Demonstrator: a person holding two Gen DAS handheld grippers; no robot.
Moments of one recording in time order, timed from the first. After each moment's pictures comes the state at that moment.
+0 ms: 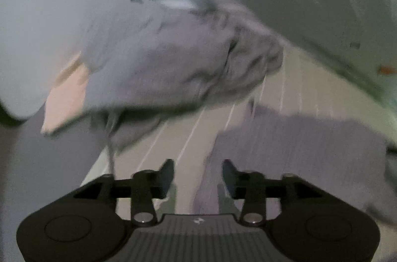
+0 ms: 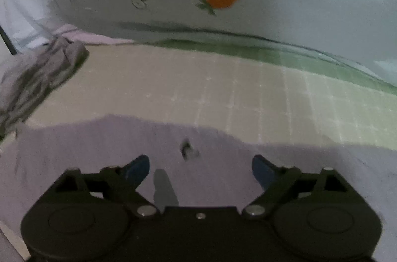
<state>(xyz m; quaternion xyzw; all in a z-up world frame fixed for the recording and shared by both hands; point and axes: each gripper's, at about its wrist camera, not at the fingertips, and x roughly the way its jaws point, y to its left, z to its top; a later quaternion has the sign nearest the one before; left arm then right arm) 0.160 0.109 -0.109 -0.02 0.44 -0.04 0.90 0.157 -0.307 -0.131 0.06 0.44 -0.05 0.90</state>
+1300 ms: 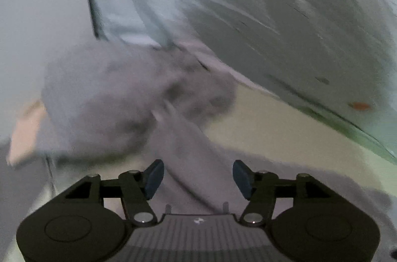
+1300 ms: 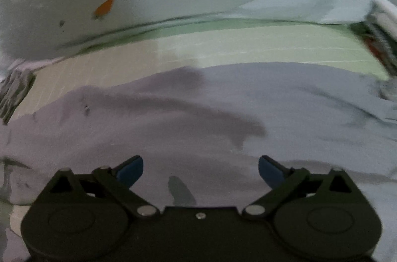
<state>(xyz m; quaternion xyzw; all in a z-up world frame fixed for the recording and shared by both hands) 0.157 0.015 -0.076 -0.06 0.40 -0.07 0.91 -0.009 -0.387 -0.112 0.14 0.41 -0.21 0.88</state>
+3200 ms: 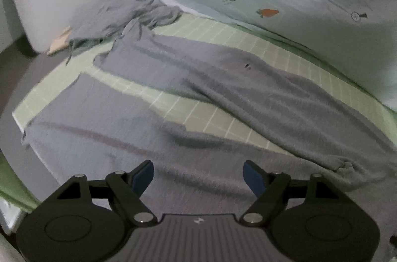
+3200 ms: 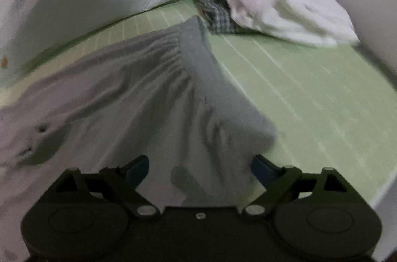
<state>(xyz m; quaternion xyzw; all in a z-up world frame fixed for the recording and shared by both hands) -0.150 -0.187 -0.051 -0.04 0.46 0.01 0.89 -0.284 -0.631 -0.127 0.24 0.38 -0.29 0.84</state>
